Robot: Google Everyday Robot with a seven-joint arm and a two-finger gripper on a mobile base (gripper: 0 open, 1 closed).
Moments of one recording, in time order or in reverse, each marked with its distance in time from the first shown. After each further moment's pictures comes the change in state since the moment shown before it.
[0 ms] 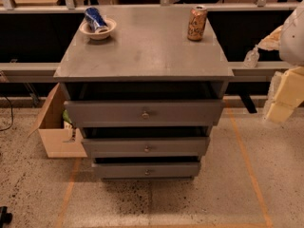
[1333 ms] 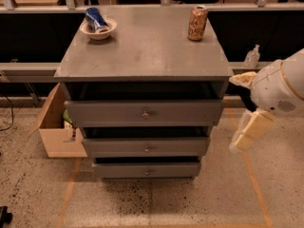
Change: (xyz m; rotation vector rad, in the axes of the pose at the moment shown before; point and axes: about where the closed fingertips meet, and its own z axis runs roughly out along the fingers) arm -0.010 0.015 0.104 -0.055 -0.300 -0.027
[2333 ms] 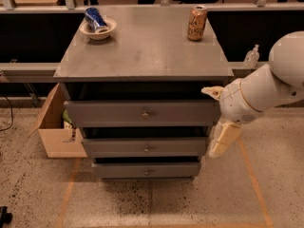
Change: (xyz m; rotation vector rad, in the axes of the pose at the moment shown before) arm -0.002 -0.009 0.084 -0.030 -0.009 -0.180
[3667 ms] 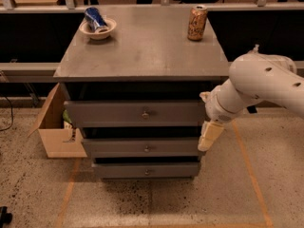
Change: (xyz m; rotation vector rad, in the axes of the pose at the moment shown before) arm 0.051 -0.042 0.074 0.046 0.182 0.105
